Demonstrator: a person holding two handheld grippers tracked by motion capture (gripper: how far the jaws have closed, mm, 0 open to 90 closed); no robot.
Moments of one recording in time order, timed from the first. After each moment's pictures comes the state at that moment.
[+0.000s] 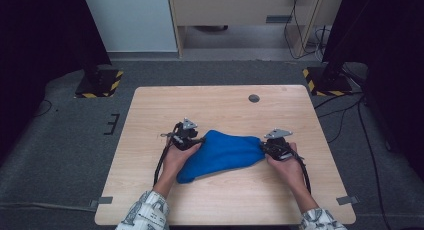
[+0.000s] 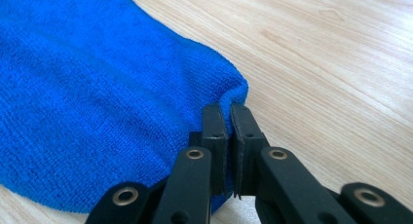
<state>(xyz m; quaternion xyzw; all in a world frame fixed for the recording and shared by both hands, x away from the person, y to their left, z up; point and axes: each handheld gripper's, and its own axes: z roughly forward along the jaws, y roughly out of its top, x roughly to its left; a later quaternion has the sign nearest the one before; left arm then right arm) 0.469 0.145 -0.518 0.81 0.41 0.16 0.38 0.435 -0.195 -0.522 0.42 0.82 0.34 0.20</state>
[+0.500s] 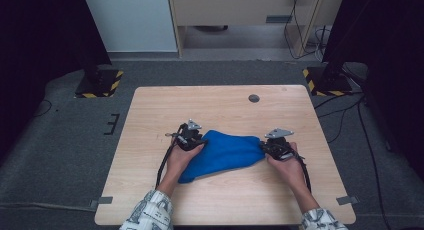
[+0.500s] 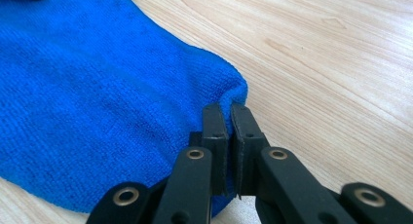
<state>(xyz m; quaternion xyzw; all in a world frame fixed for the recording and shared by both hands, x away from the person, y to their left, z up) 0.473 0.135 -0.527 0.83 0.41 0.14 0.36 0.434 -0.195 -0.518 0.41 0.82 0.35 0.20</state>
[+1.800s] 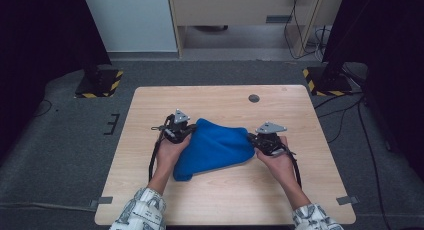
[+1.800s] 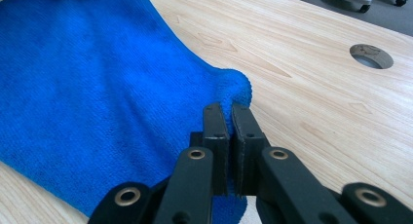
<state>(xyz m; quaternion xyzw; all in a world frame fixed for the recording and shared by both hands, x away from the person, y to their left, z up) 0.461 0.164 -0.470 0.80 0.39 0.21 0.40 0.432 -0.160 -0.486 0.37 0.80 0.42 0.21</state>
